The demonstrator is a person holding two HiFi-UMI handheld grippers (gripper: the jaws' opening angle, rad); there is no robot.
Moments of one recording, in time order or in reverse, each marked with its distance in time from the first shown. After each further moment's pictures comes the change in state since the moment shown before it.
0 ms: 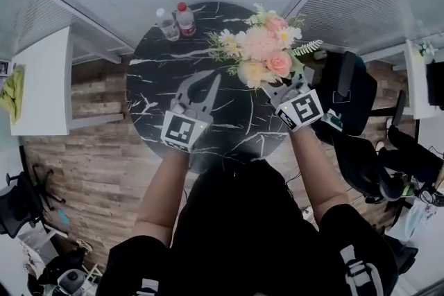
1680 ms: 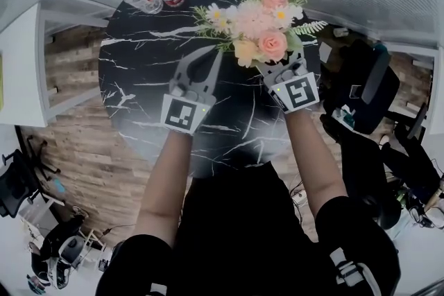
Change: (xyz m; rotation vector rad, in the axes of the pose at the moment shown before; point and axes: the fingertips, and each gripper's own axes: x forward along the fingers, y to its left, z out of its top) left arm 0.101 0.054 -0.143 -0.066 0.012 0.102; right arm 0.077 -0.064 -0.173 0.029 0.044 0.022
